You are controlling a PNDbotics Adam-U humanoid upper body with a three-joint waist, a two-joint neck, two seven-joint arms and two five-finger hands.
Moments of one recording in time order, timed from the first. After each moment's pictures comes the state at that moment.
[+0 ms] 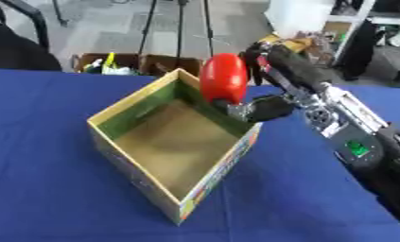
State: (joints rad) left arm -0.25 0.08 0.29 -1.98 0.10 -0.14 -0.38; right arm -0.72 -0.93 0.15 -1.61 0.61 -0.05 0.02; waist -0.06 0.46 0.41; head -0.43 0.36
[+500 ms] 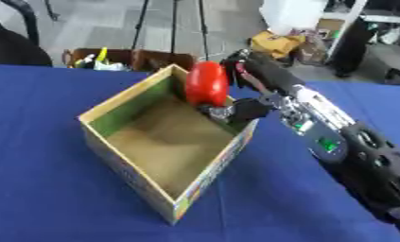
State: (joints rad) left arm -0.25 0.07 0.28 -1.98 0.10 -0.16 -0.38; right arm -0.73 -0.93 0.16 -1.54 0.69 -0.06 0.01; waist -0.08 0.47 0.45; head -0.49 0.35
